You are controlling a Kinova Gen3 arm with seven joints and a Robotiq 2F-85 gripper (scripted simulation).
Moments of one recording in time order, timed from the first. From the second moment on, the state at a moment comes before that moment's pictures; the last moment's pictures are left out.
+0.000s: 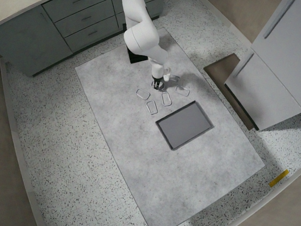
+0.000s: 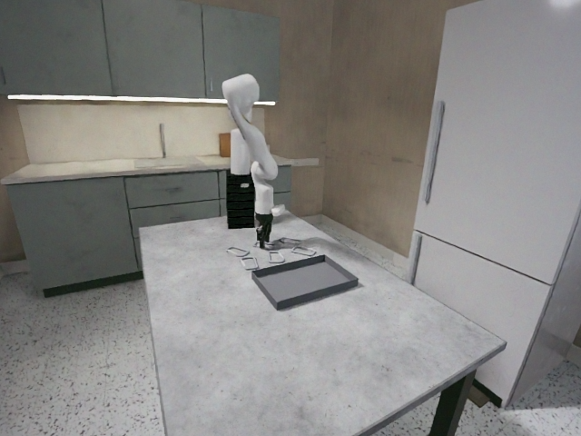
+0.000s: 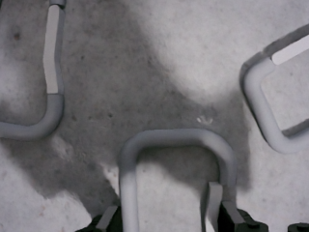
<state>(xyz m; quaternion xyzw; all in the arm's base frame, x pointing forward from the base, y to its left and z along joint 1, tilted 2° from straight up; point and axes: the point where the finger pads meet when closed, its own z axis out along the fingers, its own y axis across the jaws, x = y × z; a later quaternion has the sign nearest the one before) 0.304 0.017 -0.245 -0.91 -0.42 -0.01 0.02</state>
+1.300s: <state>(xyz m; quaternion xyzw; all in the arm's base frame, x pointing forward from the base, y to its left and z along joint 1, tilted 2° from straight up) 0.304 0.017 -0.245 -0.91 -0.42 -0.01 0.02</state>
